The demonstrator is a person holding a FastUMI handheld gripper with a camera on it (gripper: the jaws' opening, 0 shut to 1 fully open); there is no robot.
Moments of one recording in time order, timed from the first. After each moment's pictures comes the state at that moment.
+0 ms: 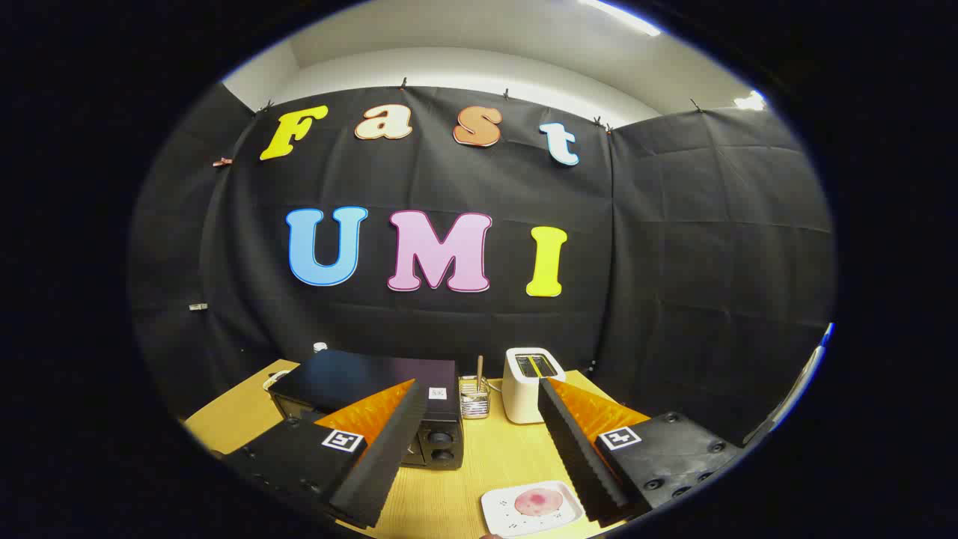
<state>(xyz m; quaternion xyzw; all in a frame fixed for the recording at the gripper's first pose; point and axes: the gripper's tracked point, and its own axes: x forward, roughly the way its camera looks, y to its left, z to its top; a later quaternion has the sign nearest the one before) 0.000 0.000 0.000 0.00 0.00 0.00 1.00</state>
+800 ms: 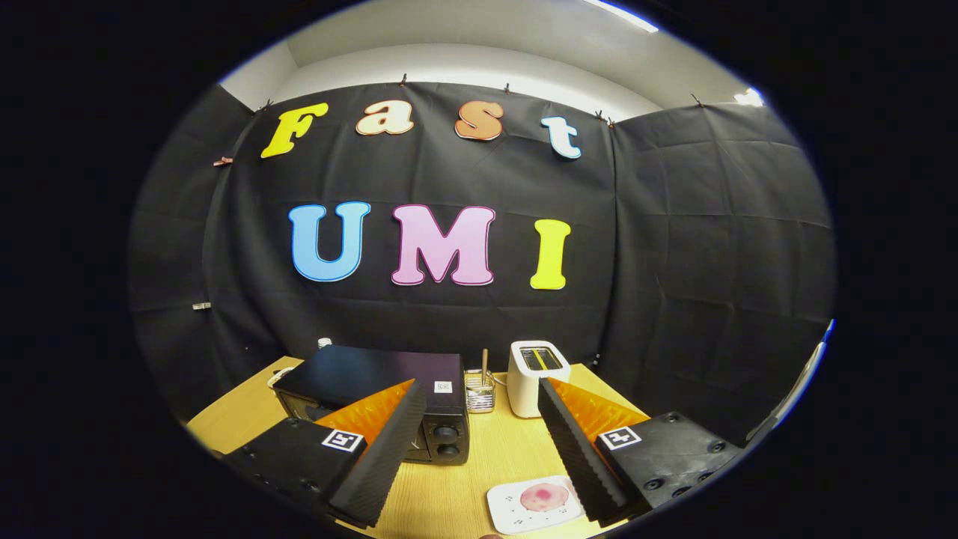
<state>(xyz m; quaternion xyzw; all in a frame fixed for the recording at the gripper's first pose) -0.003 0.003 -0.008 0.00 0.01 0.01 1.00</state>
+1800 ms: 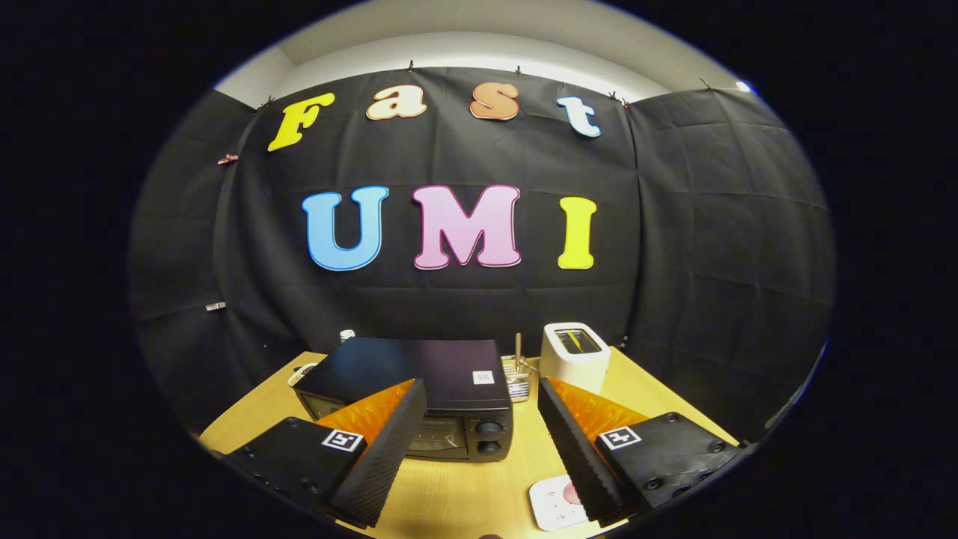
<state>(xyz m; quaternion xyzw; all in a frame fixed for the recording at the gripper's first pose) 0.029 0.072 -0.039 0.03 0.05 0.05 1.00</state>
